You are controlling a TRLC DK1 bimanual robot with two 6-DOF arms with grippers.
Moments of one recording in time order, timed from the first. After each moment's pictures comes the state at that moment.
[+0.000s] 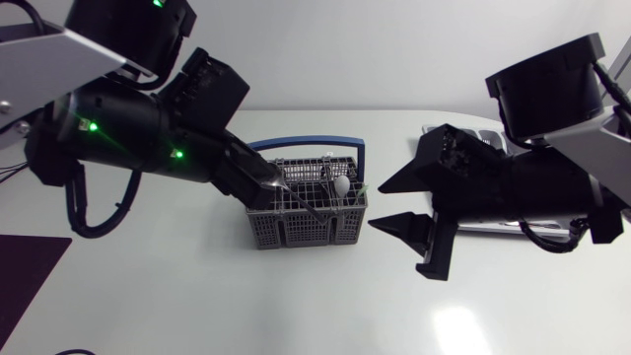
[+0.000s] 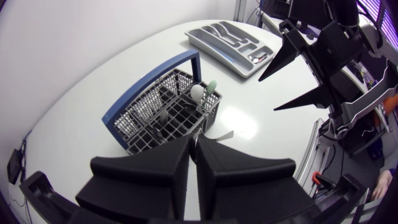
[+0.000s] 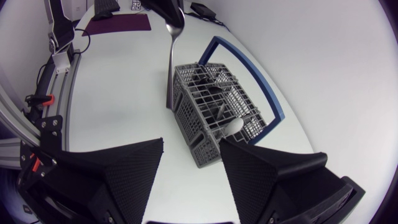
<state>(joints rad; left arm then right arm) -0.66 1.30 1.19 -0.67 0.10 0.09 0.55 1.11 0.88 -0.52 -0.27 -0.63</state>
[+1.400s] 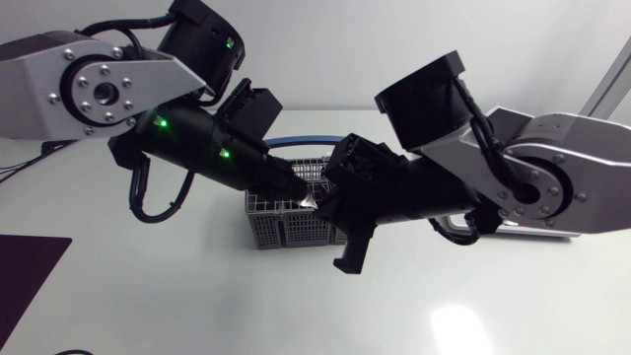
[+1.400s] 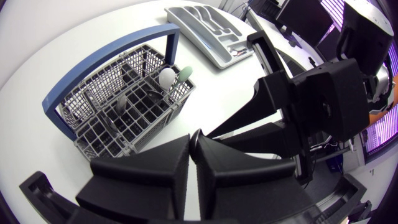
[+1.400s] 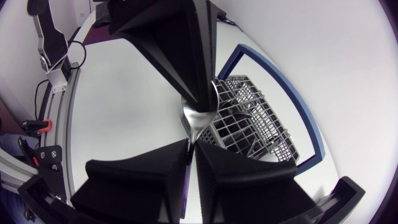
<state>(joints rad) -0.62 1.49 1.24 -0.67 0.36 -0.03 0.73 1.37 0.96 -0.35 -0.20 -0.46</state>
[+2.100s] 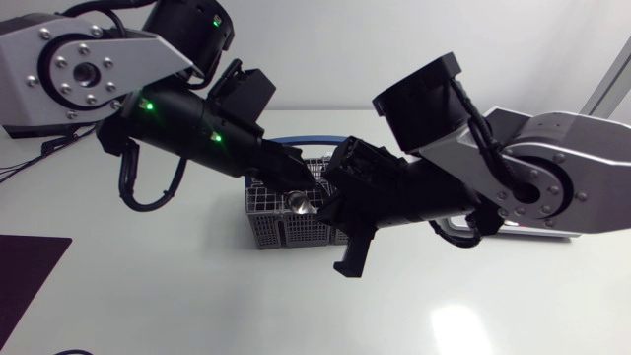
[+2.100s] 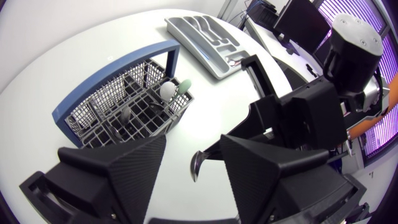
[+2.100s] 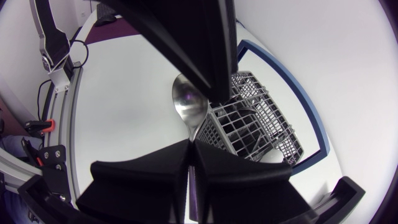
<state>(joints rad) -0.59 1.47 1.28 -0.68 0.38 -0.03 0.74 1.37 0.96 -0.38 -0.21 -0.45</state>
